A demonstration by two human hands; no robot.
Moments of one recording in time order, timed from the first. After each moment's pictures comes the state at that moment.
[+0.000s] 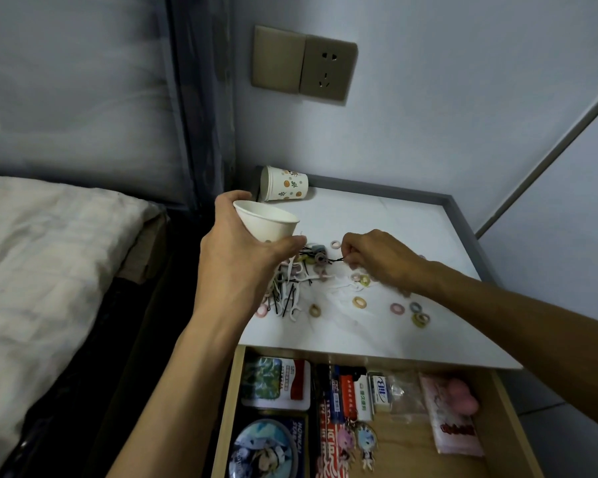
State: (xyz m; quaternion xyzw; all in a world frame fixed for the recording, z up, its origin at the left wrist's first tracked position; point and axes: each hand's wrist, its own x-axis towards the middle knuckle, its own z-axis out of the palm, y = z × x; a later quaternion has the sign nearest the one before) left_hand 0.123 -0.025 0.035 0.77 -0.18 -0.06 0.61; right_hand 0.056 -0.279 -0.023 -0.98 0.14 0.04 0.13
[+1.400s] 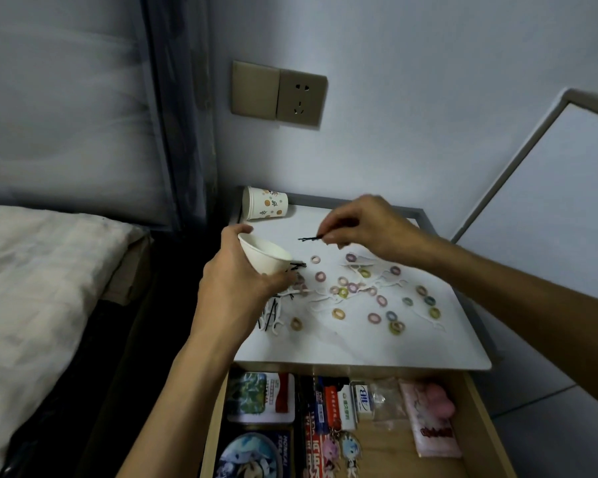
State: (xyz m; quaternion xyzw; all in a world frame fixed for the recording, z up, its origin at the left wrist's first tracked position) left_hand 0.109 -0.030 0.032 0.80 -0.22 -0.10 0.55; right_hand 0.044 -0.242 0.085 -0.95 0.10 -0.06 0.30
